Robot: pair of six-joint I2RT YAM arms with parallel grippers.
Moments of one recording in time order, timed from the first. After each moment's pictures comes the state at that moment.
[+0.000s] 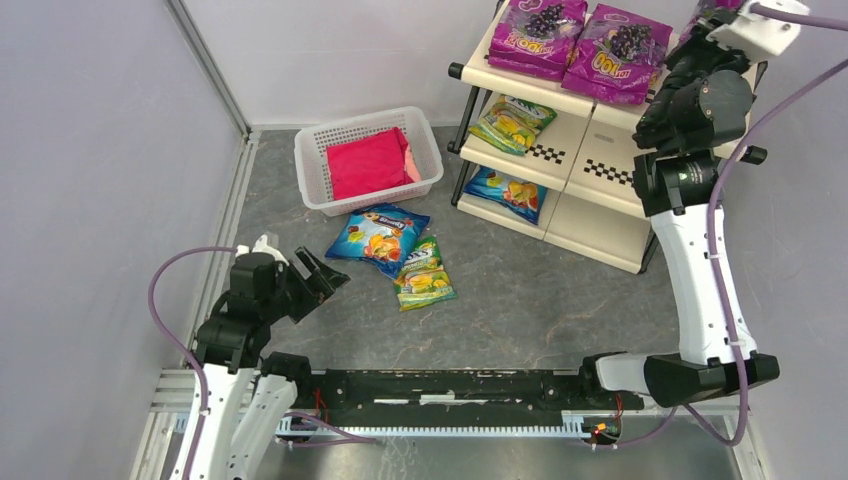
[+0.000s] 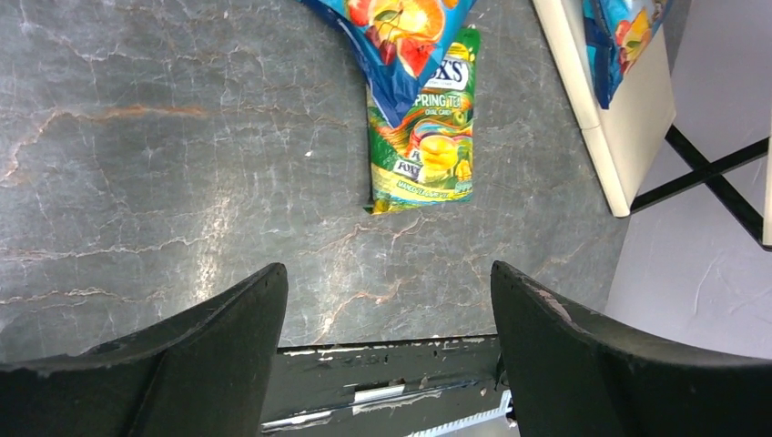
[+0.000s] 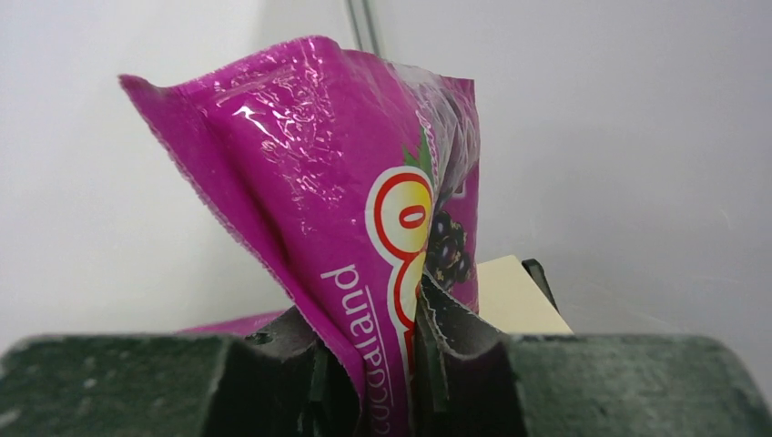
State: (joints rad) left arm -0.15 0.50 0.76 -0.95 0.19 -0.79; right arm 0.20 1.31 1.72 0.18 0.75 -0.20
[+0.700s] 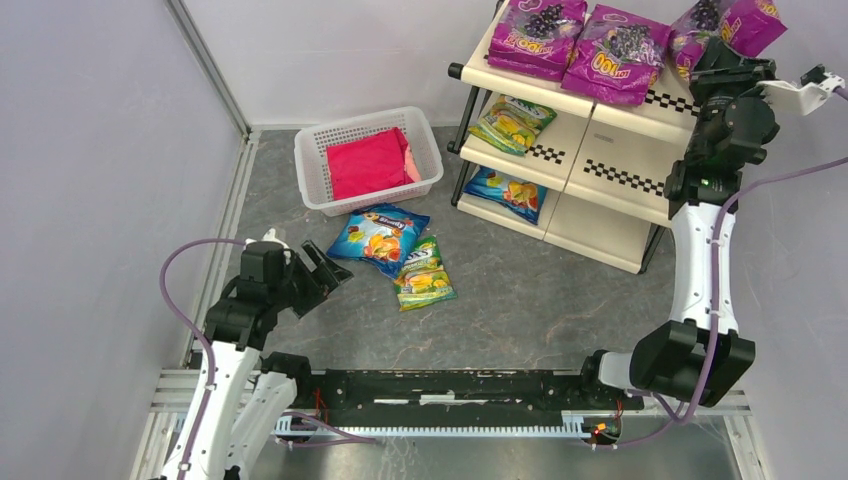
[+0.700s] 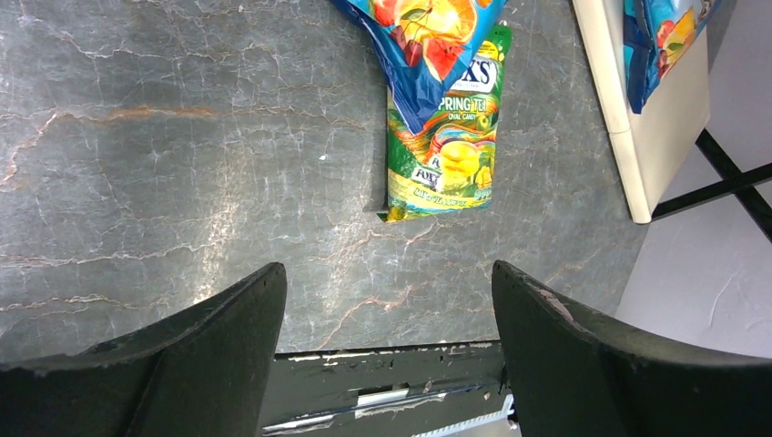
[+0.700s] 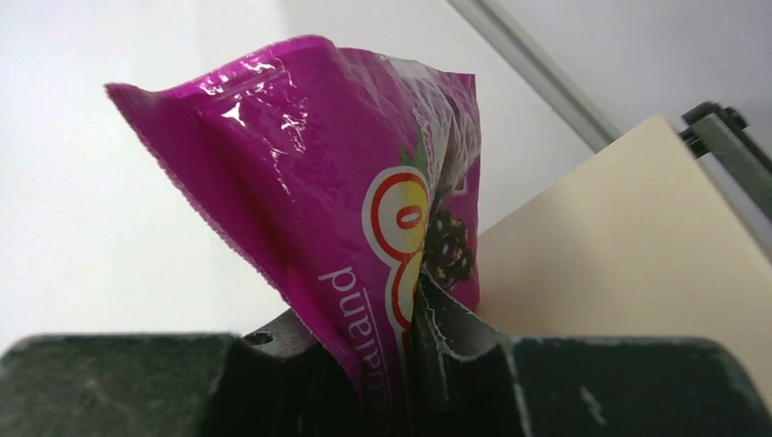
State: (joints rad) left arm -0.15 0.60 0.74 -0.91 0.19 -0.80; right arm -0.30 1.33 1.38 0.34 0.16 0.84
